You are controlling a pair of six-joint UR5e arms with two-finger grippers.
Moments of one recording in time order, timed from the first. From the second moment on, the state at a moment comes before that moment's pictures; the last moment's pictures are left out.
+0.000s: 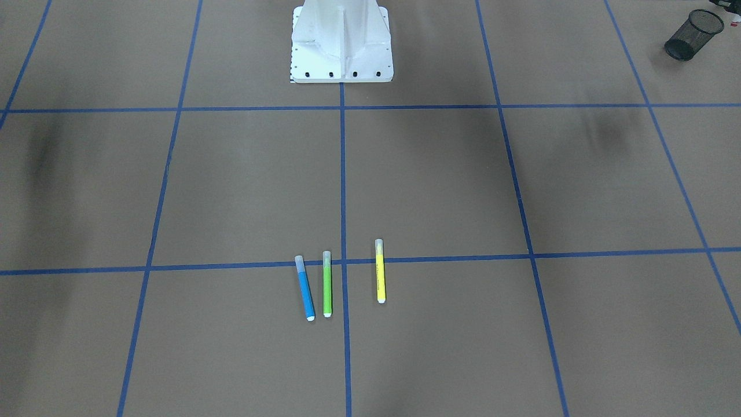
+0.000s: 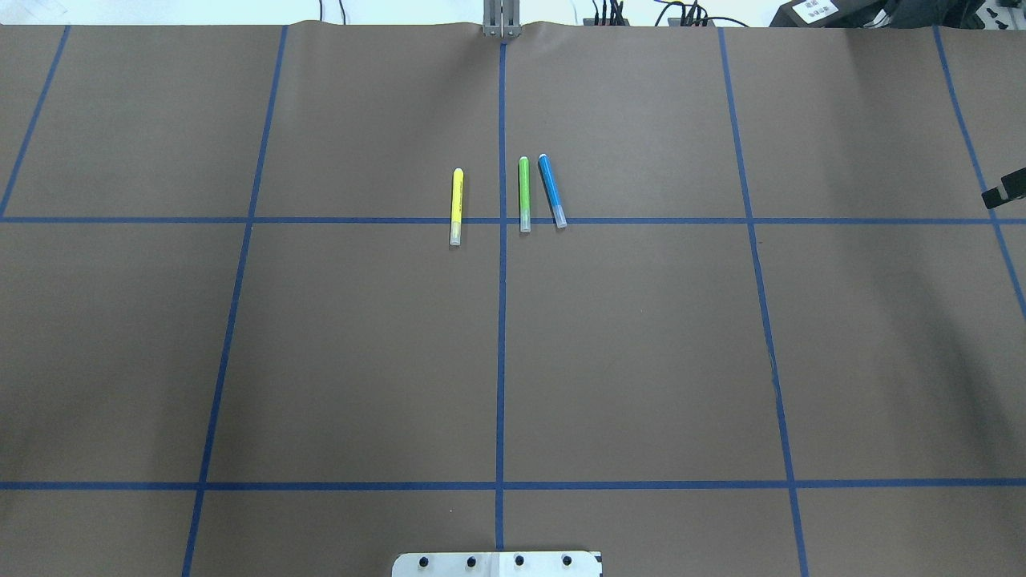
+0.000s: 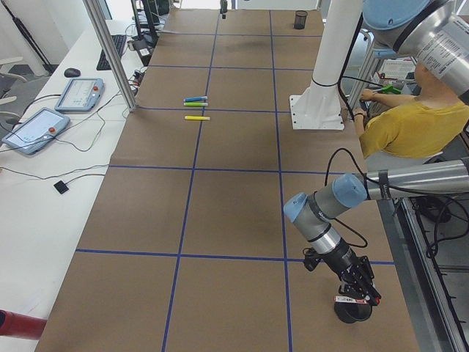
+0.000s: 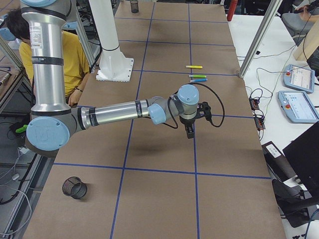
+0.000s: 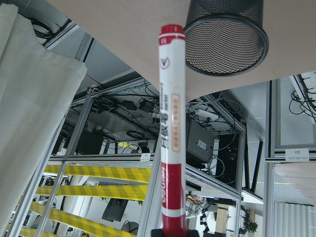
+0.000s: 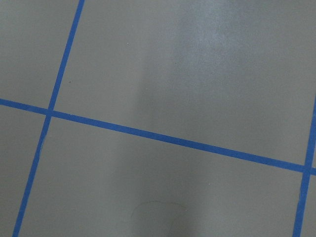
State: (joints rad) left arm -1.02 -0.81 -2.05 -1.16 -1.82 0.43; right arm 1.36 -1.56 1.75 -1.32 2.40 0.25
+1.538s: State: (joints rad) left arm -1.02 -0.75 -1.89 -1.32 -2.03 0.53; right arm 1.36 -1.57 1.75 -1.32 2.40 0.25
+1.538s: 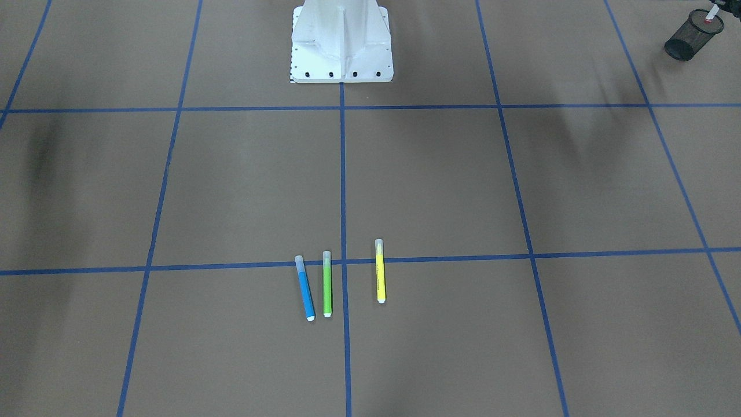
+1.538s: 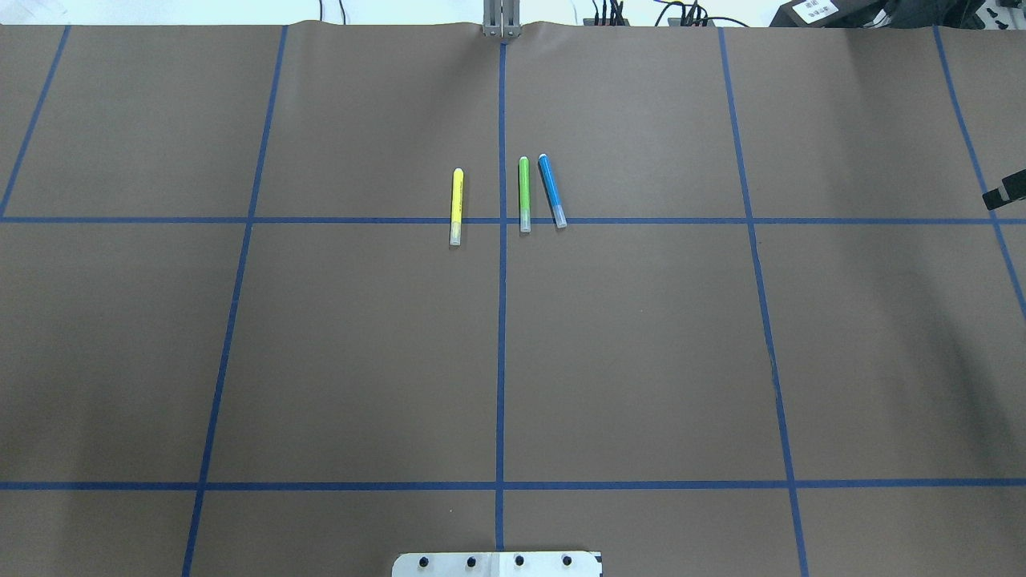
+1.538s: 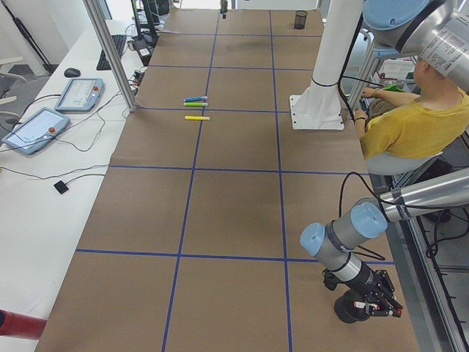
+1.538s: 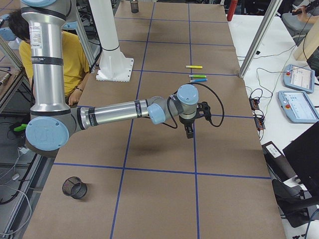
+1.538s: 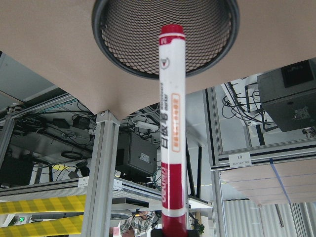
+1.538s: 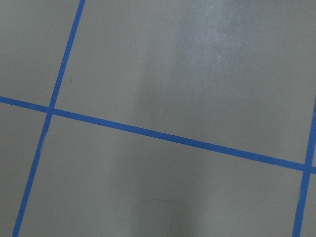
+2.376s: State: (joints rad) left arm -1.02 -0.75 -1.87 -1.35 -2.09 0.53; right arm 1.36 -1.57 1.75 -1.32 2.40 0.25
